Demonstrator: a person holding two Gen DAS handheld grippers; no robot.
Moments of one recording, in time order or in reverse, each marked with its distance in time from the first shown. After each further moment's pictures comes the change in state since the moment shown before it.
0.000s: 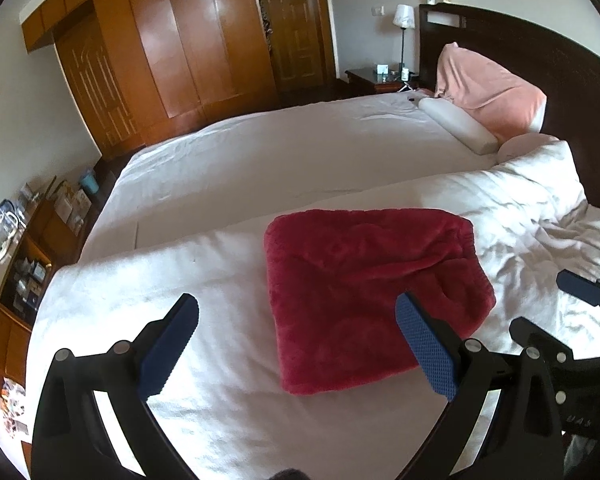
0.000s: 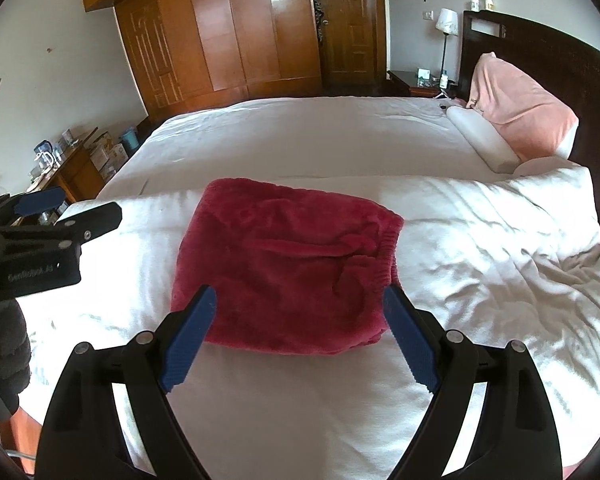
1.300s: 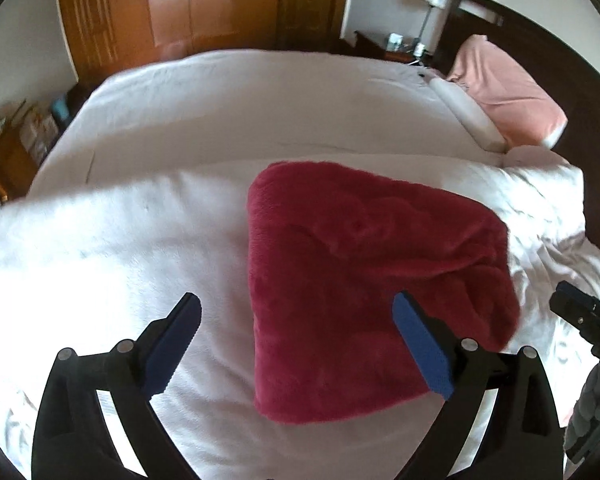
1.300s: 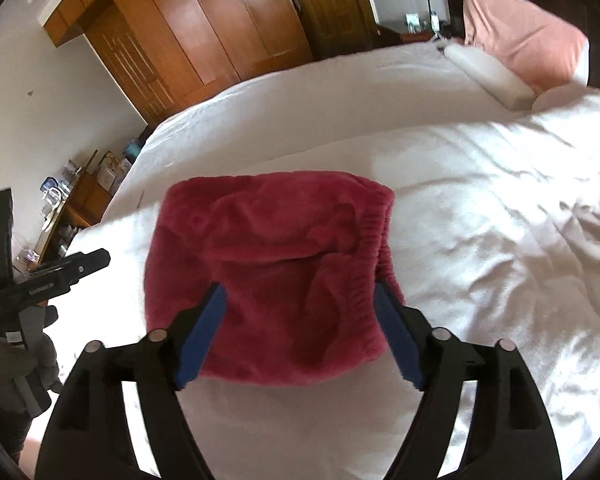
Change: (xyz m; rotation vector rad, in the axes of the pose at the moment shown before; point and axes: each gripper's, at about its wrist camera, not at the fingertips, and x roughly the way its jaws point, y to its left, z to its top) left arm 0.108 0.049 -0.008 -0.169 0.176 -0.152; right arm 0.079 -0.081 0.013 0.190 0.091 0.108
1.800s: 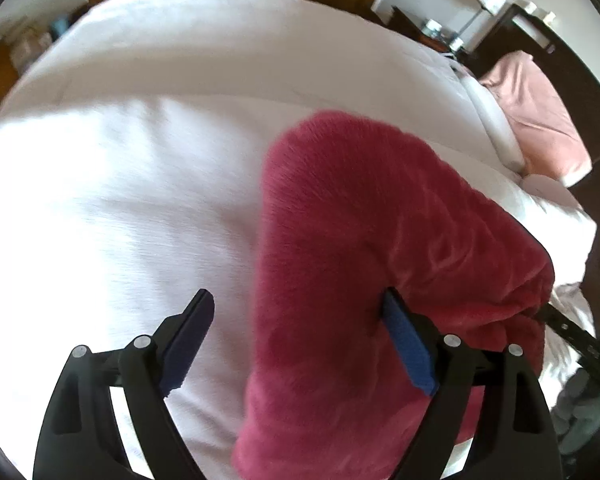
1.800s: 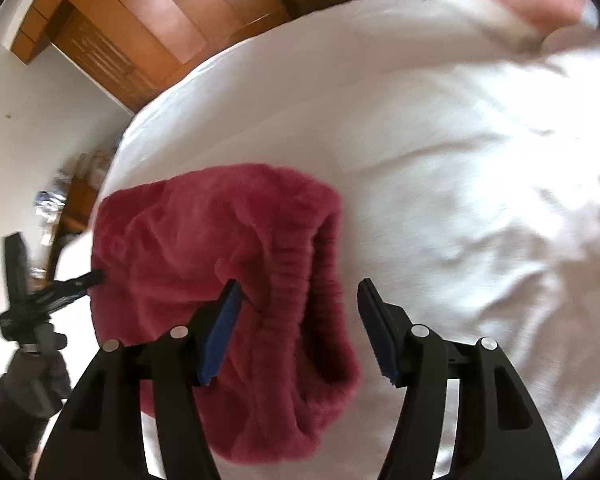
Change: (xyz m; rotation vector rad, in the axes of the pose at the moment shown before) left arm 0.116 0.053 0.019 -0.221 0.166 -0.075; right arm 0.093 -0.075 0.037 0.110 0.139 0.012
